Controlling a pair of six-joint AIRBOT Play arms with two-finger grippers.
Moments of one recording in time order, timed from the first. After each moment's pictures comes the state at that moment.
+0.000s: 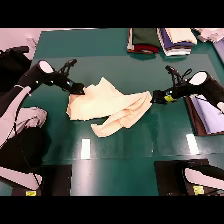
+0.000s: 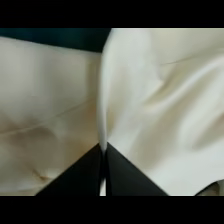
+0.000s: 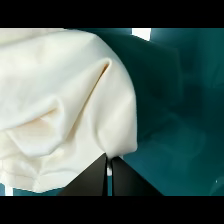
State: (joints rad) left arm -0.15 -1.66 1.44 1.00 -1.13 -1.22; right arm 0.02 -1.27 0.99 -1.02 1.11 1.41
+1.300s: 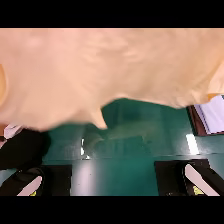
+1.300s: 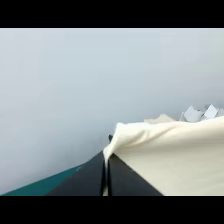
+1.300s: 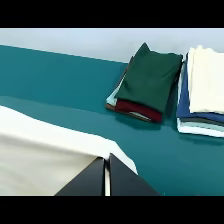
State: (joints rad) left arm -0.15 -0.91 2.03 1.24 -1.05 -1.35; right arm -0.32 -0.95 2.05 -1.09 1.50 1.42
